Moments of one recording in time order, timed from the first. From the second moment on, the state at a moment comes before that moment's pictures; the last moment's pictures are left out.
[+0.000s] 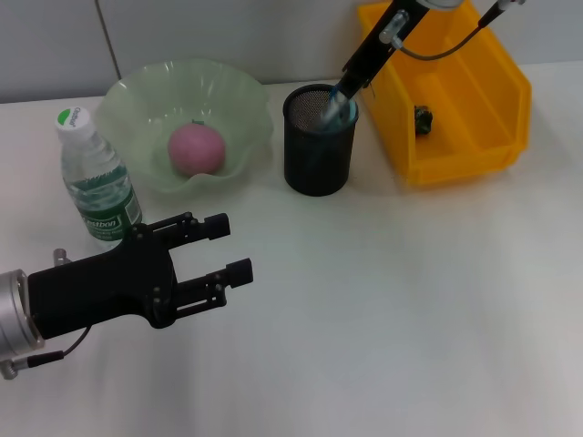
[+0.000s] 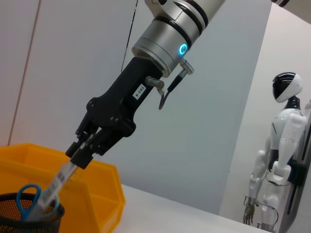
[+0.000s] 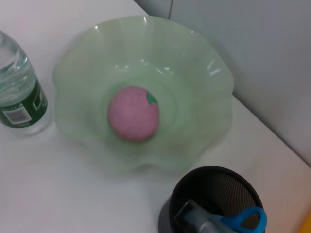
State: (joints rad) left arm -0.44 -2.06 0.96 0.50 1.60 1.67 -1.17; right arm 1.21 2.03 -1.05 -0.91 -2.82 -1.49 2.47
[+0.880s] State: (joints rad) left arm -0.44 -2.06 0.95 0.50 1.60 1.67 -1.17; right arm 0.78 2.08 -1.06 -1.44 -2.38 -1.40 2.35
